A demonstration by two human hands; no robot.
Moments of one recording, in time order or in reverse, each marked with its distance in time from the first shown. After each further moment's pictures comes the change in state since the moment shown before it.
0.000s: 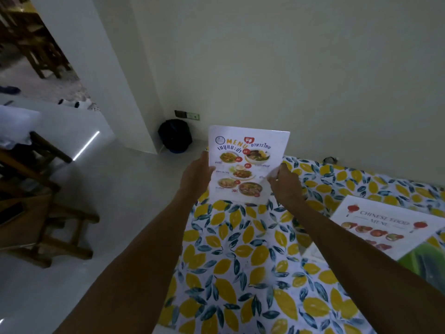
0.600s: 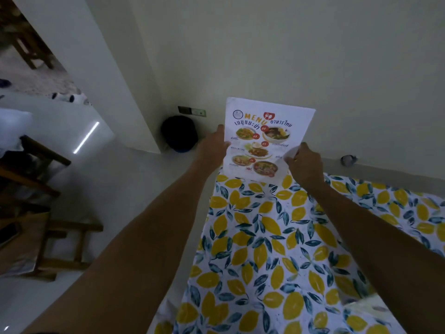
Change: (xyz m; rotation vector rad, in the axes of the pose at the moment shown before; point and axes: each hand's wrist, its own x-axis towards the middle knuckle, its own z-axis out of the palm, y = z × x) left_hand 0.198 -0.024 -0.019 0.114 -0.070 0.075; right_hand 0.164 -0.060 0.031 -0.026 0.064 0.038
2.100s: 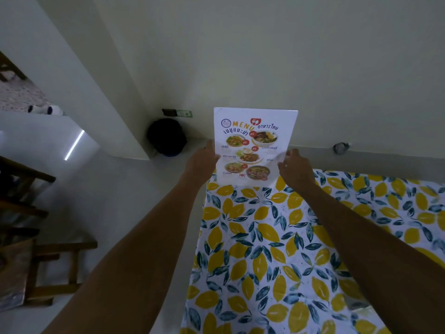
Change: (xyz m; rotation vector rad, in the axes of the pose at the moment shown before) left_hand 0.034 -0.021 0.046 0.028 -0.193 -0.064; right_hand 0.026 0.018 0.027 -0.027 -0.100 0.132
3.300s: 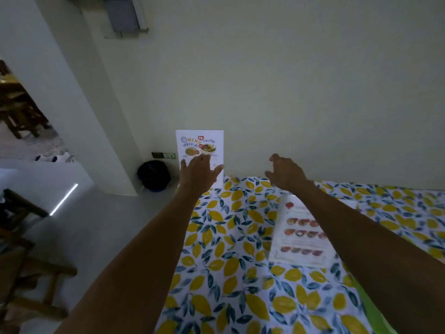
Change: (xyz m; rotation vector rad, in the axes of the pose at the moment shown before) left_hand -0.254 0.202 -0.019 0.249 0.329 0.164; right_hand -0.196 0.116 -0.221 -0.230 0.019 -0.307
